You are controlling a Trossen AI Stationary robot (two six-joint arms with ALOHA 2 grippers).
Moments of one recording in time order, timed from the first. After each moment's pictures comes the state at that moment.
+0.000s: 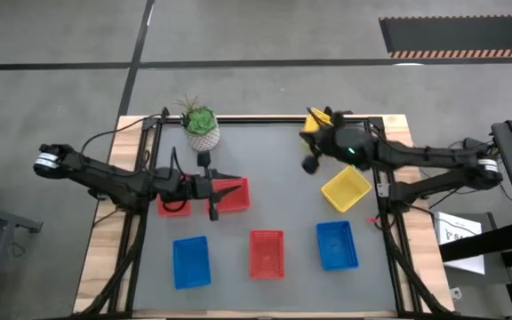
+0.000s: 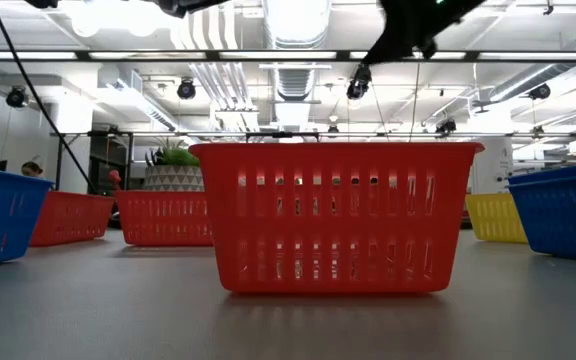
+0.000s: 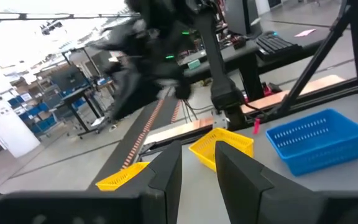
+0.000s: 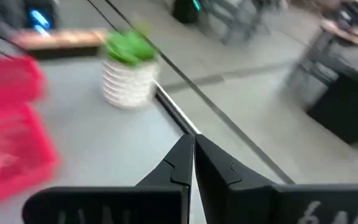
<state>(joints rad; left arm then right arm) -0.19 1.08 0.67 0.44 -0.37 0.40 -0.19 1.14 0.96 -0.20 0.44 -0.08</state>
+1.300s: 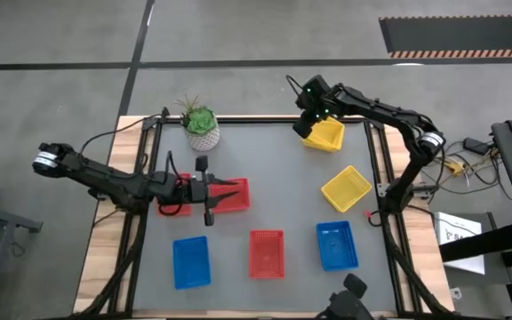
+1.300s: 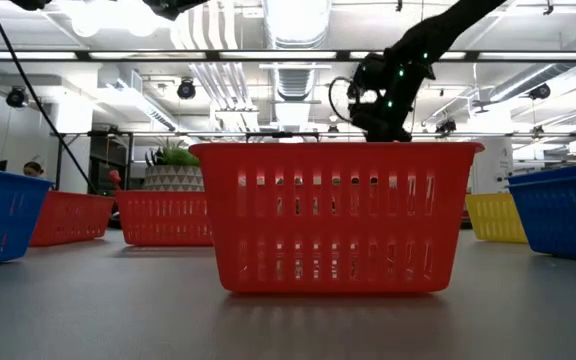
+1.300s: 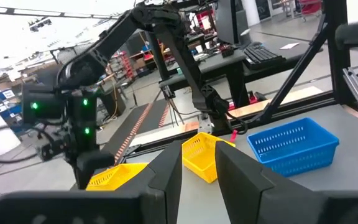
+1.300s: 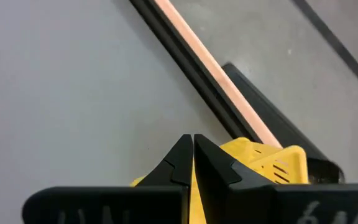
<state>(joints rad) -0.24 1.05 0.63 0.46 -0.37 0.35 -0.76 1.73 1.36 -0.65 -0.02 -0.16</state>
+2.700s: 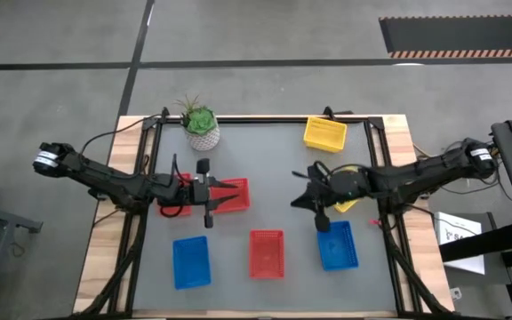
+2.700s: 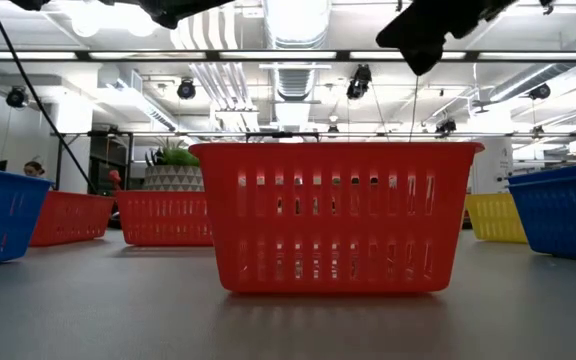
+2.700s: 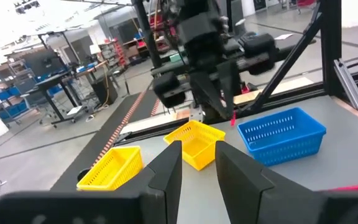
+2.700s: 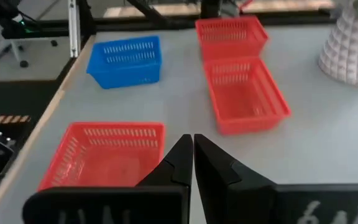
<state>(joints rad) -0.25 1.06 0.63 0.41 -0.37 0.29 0.17 1.16 0.78 -0.08 0.04 0.11</state>
